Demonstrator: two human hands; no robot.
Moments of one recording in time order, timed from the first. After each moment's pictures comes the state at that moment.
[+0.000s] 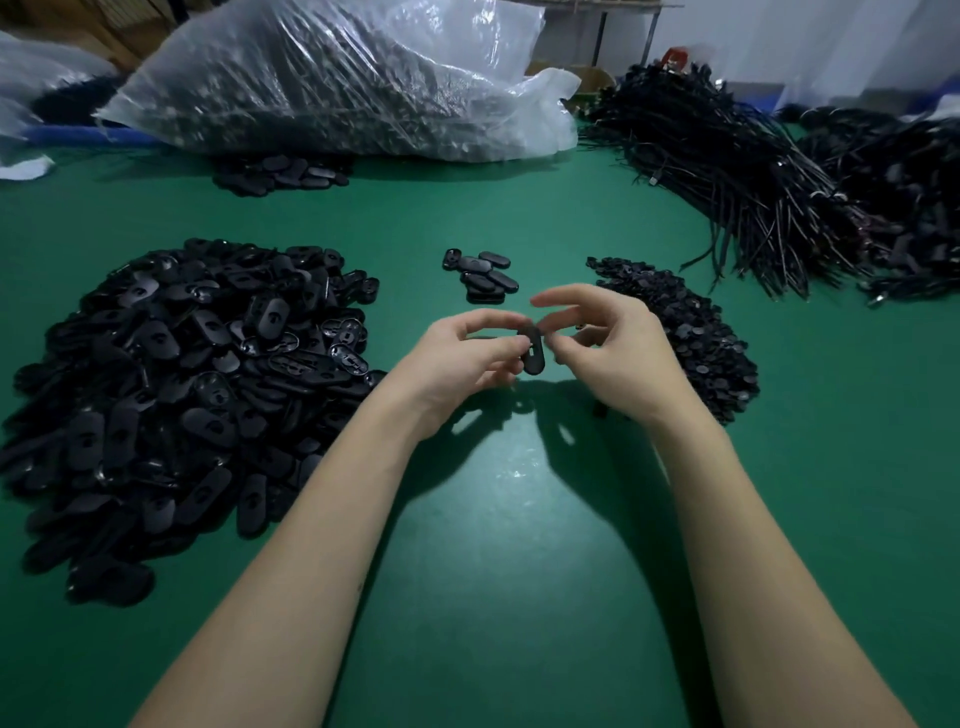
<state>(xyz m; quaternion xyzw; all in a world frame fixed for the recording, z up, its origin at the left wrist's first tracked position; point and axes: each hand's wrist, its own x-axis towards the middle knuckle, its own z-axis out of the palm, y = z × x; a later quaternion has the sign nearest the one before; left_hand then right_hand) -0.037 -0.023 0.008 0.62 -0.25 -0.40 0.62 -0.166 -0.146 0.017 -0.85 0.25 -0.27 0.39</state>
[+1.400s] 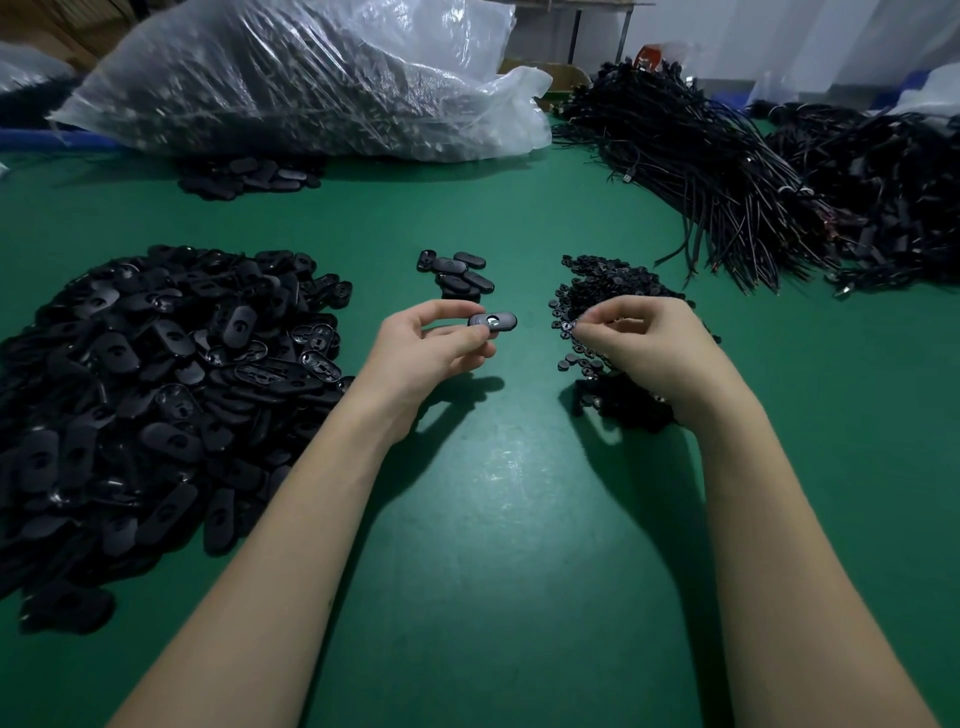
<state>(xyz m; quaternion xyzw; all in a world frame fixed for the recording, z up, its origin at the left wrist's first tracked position) -0.032 -0.024 0.004 0.60 -0.23 -0.34 0.69 -0.198 -0.172 0.033 -0.77 0.40 -0.21 0.45</state>
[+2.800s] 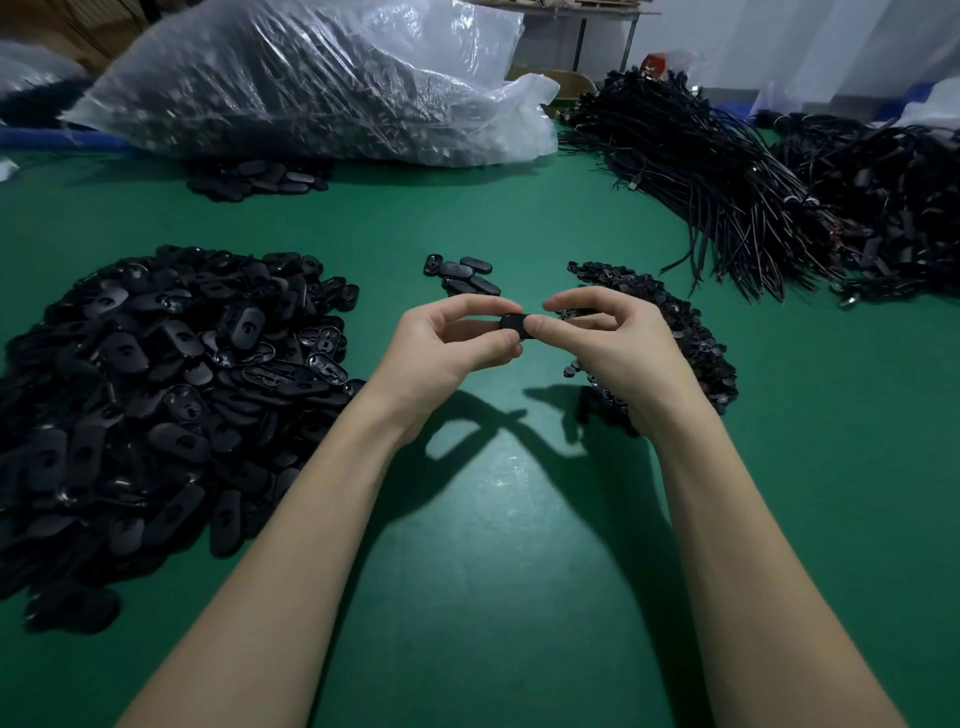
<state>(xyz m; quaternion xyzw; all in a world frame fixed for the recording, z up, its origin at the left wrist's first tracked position) -0.040 -0.021 0.012 0.59 -0.33 -0.32 0.66 -0.173 -0.145 0.034 -0.71 0.36 -0.27 0.54</state>
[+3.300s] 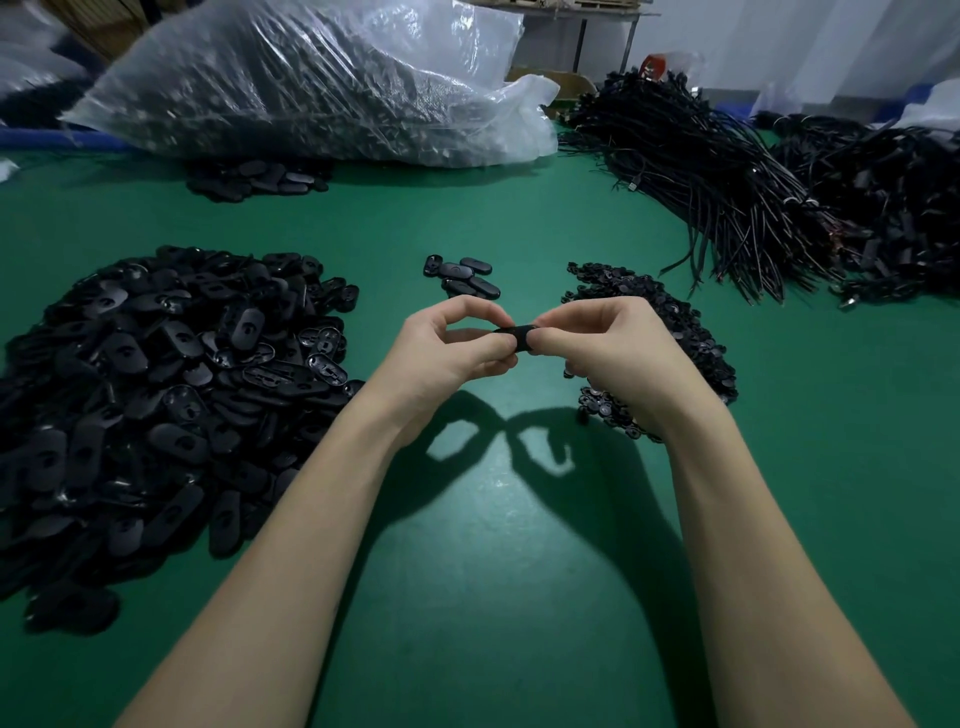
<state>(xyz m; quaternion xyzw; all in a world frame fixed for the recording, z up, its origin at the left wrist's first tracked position) -0.038 -0.022 0.012 0.59 -0.31 -0.35 0.65 -0.175 -0.145 0.041 -0.76 0.33 -0.21 0.51</state>
